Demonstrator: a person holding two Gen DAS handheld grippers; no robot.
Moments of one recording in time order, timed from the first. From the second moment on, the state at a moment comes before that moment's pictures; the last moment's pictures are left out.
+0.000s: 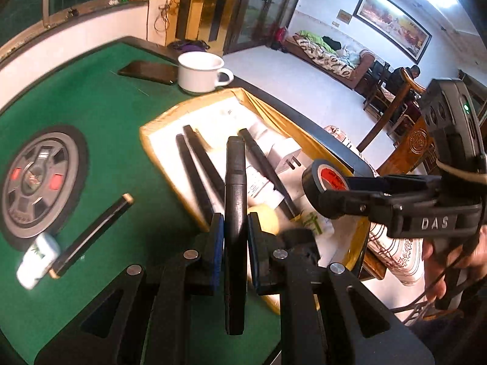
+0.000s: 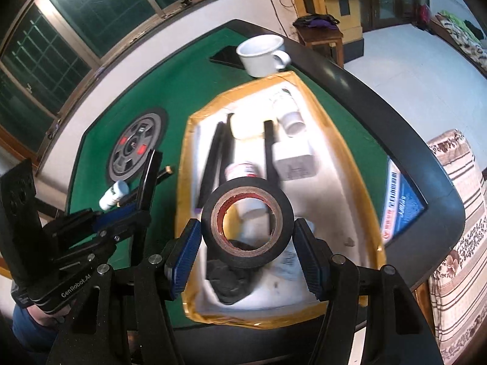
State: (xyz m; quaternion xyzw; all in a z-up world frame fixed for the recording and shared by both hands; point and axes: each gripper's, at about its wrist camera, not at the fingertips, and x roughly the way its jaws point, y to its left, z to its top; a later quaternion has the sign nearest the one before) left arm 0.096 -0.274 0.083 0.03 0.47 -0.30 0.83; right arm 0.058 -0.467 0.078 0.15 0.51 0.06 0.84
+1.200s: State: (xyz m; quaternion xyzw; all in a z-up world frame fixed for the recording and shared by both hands) left arm 0.138 -0.307 0.047 -0.02 0.52 -0.30 0.80; right arm 0.111 -0.502 0.047 0.15 0.56 0.05 0.82
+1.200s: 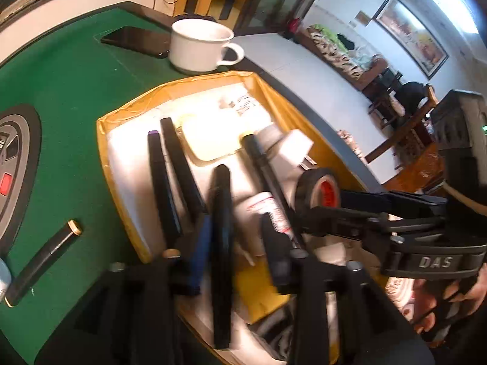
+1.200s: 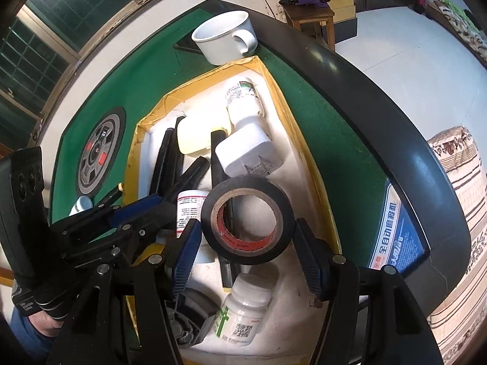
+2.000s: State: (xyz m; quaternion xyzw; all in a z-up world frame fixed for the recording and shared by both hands) left arm 0.103 -0.200 0.090 -0.04 0.48 -0.27 0.83; right arm 0.077 -0.415 0.093 0.18 0.51 0.10 0.84
